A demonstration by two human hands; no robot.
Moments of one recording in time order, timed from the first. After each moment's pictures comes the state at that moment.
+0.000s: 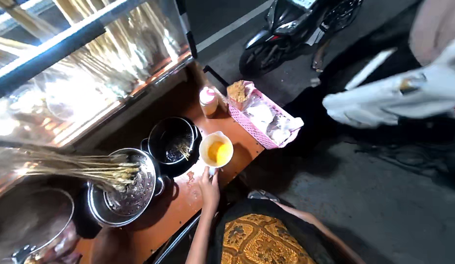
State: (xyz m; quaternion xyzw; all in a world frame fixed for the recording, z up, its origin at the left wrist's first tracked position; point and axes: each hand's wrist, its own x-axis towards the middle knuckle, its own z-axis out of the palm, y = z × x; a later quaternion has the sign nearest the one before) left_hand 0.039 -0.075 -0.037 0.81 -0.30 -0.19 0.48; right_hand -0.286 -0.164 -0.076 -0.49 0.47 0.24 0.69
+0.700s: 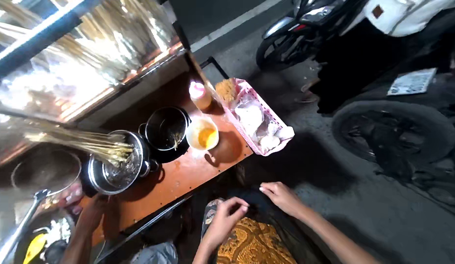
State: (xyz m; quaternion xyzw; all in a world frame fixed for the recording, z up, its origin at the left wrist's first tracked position) left_hand -0.094 -0.072 0.038 0.65 -0.32 -0.55 0.43; right_hand -0.261 -0.277 -0.008 -0.80 0.26 0.15 0.52
